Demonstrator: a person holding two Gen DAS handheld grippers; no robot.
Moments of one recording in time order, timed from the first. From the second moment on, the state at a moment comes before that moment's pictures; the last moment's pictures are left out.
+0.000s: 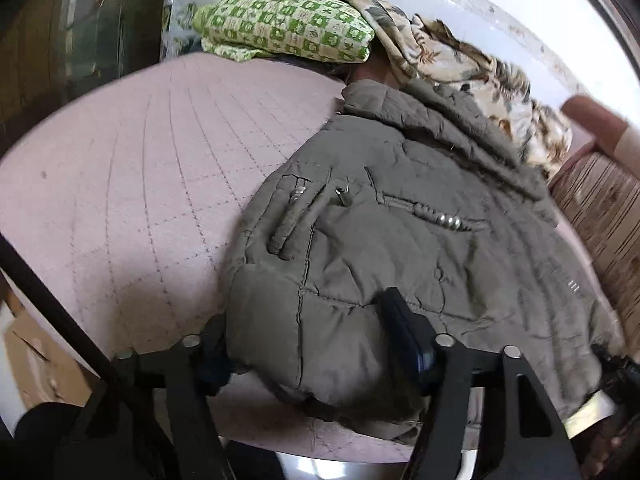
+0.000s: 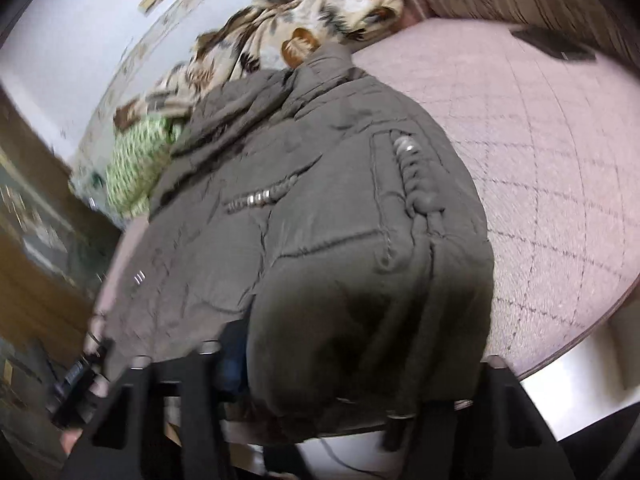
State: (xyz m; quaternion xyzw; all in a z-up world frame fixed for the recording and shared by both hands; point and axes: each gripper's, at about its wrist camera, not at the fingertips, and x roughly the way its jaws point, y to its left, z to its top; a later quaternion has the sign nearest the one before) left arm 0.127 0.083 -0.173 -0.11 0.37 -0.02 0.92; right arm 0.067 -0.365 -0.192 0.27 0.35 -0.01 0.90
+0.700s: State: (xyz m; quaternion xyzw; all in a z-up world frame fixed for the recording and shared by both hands) left arm 0.123 0.063 -0.181 -0.02 0.36 0.04 0.93; right arm 0.067 -0.354 -0.197 0.21 0.34 -0.03 0.92
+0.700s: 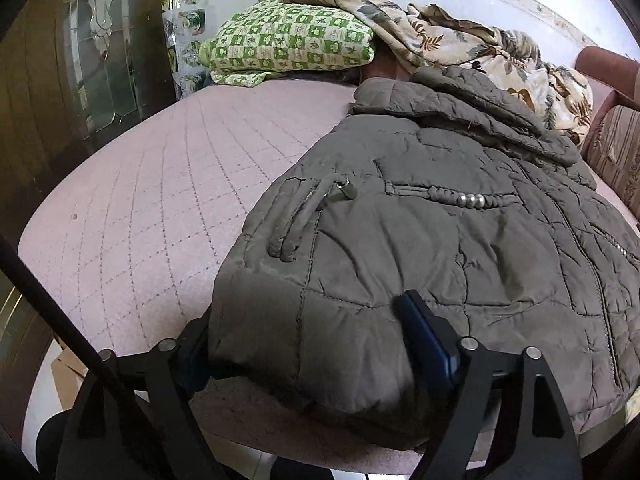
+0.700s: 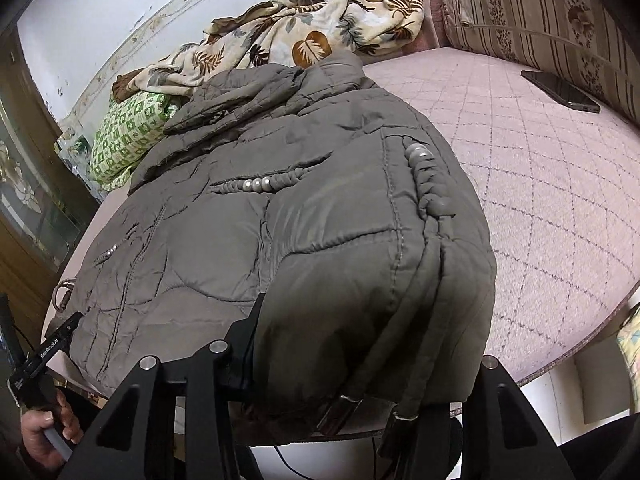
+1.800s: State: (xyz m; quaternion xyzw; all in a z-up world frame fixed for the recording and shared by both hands) left arm 0.112 0.035 -0.170 0.05 0.32 0.03 0.95; right arm 0.066 -0.347 -0.182 0.18 0.32 -0.03 0.93
